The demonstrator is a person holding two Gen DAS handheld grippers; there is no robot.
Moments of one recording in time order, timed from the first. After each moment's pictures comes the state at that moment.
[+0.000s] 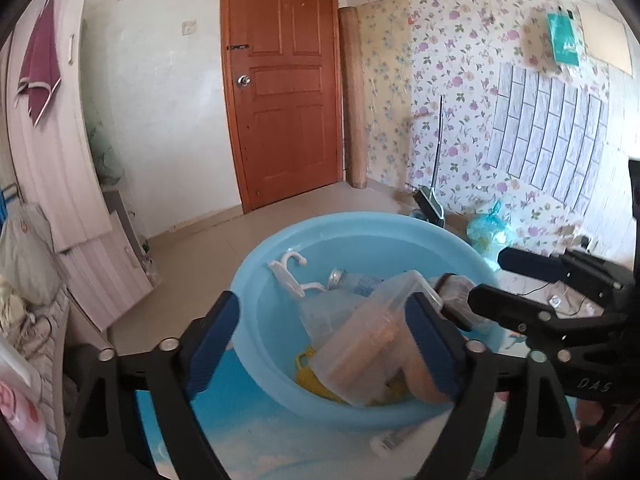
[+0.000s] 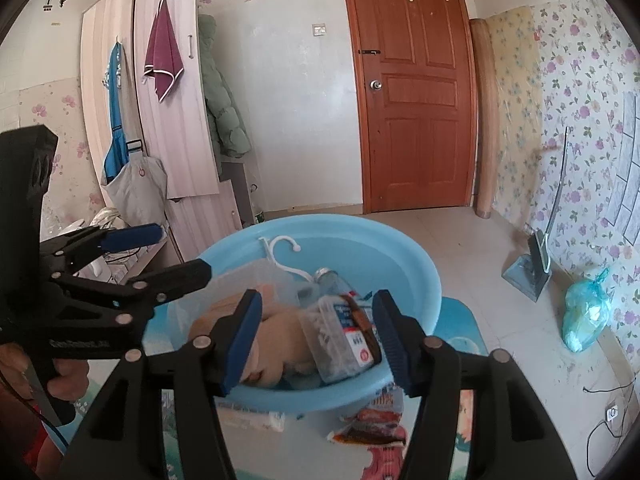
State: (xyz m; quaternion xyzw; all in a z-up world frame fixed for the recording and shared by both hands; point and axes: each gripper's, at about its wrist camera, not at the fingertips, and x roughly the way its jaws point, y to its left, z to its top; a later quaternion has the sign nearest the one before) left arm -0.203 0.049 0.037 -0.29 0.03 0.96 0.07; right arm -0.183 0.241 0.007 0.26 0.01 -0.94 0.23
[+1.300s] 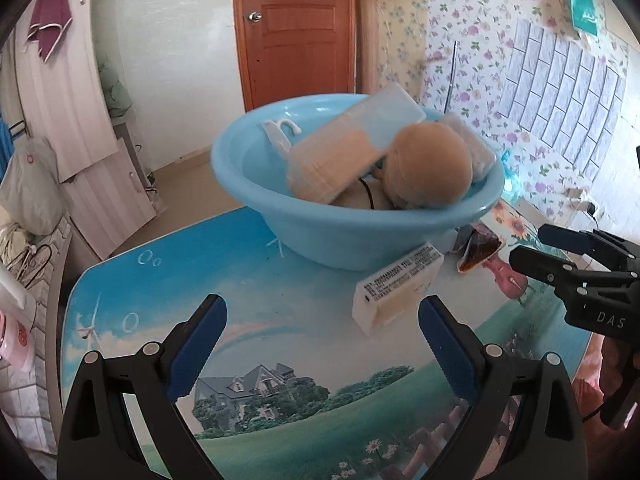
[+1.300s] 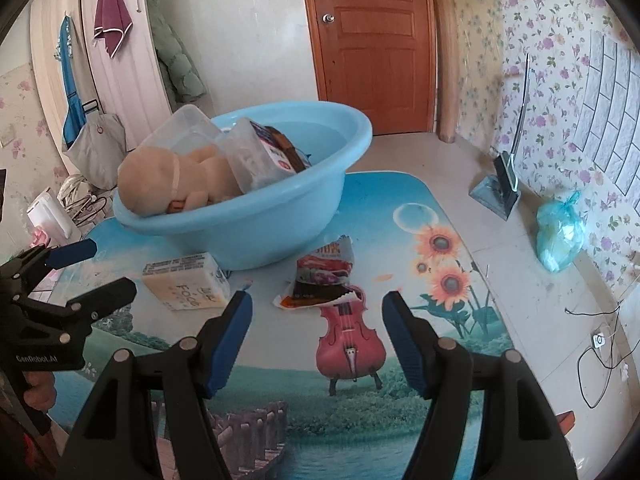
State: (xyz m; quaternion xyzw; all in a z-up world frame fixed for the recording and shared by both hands) left arm -0.147 0.064 -0.046 -0.39 0.02 0.92 0.05; right arm -0.152 0.284 -0.058 0.38 0.00 -0.91 0.15
